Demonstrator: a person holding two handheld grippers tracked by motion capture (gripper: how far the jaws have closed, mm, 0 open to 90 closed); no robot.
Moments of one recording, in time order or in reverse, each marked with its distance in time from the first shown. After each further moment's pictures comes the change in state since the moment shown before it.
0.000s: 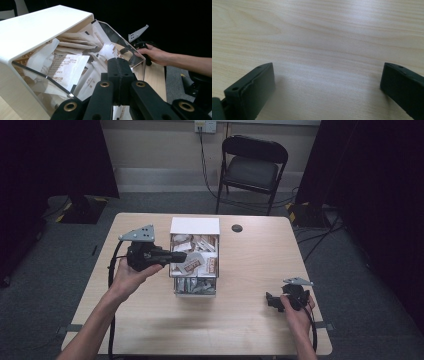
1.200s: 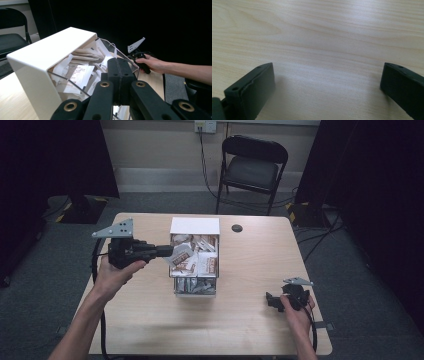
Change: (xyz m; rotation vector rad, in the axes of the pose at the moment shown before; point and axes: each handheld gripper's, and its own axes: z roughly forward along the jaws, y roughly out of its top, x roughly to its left) left arm -0.005 0.009 -0.039 -0.085 0.022 0.027; right arm 0.000 0.000 0.000 0.000 0.002 -0.001
